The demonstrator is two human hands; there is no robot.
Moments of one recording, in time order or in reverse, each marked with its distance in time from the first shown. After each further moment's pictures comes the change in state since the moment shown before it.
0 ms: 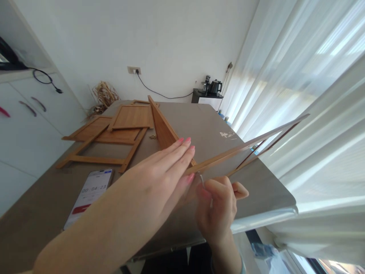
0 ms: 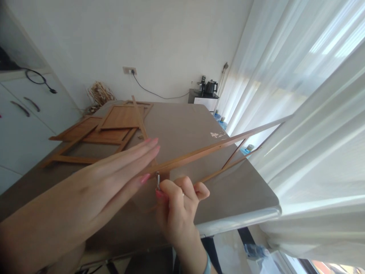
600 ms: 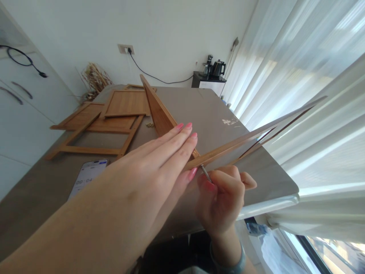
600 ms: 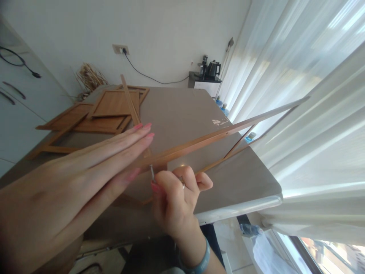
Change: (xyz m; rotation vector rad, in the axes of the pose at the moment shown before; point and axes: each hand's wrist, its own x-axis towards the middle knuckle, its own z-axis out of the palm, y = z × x) left_hand -0.002 -0.002 0.002 -0.101 -0.031 -0.104; right_hand 0.000 0.002 0.007 0.028 0.024 0.028
